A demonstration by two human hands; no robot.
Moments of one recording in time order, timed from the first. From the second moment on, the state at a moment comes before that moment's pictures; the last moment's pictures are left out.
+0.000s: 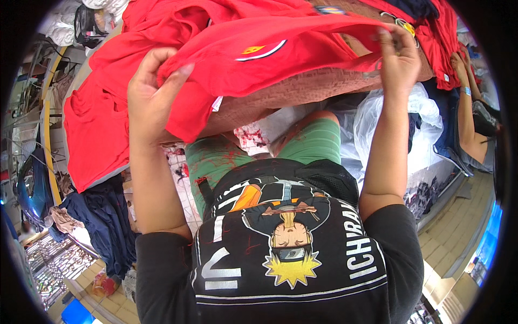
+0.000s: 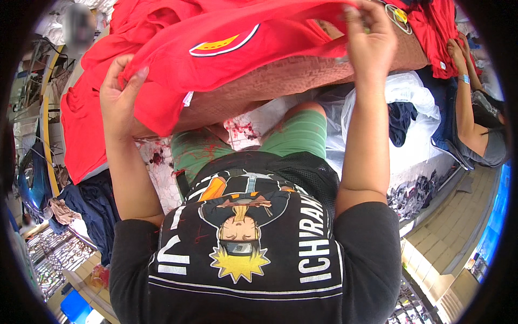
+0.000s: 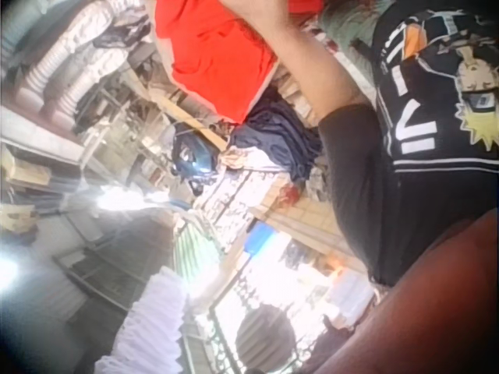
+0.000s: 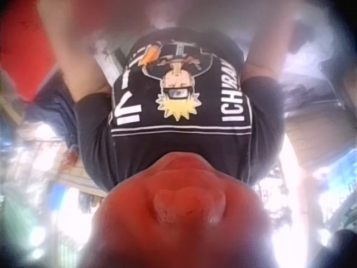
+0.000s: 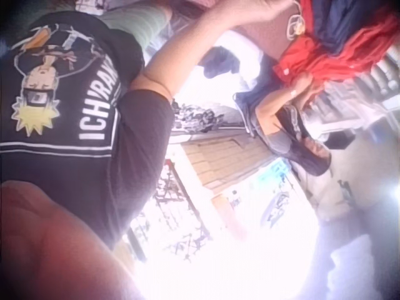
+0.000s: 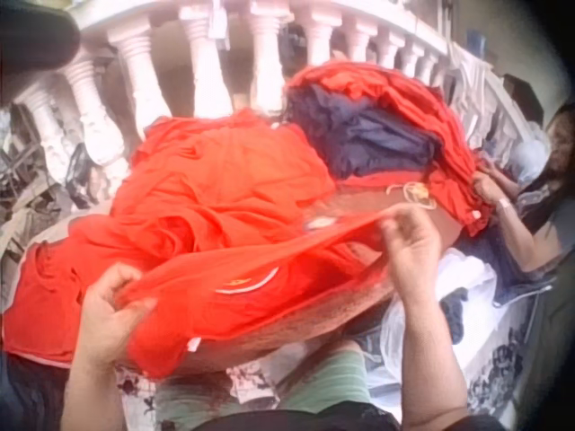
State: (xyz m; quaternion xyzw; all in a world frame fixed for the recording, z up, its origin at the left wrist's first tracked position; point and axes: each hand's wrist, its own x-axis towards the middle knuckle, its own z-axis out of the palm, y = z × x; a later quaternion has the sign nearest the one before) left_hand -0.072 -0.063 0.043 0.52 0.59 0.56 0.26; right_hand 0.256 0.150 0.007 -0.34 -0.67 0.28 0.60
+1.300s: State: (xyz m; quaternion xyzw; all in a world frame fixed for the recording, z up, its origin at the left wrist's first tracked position) left_hand 0.010 -0.002 -0.035 0.72 0.61 0.32 -0.01; right_hand 0.177 0.074 -0.003 -0.32 -0.80 0.43 0.25
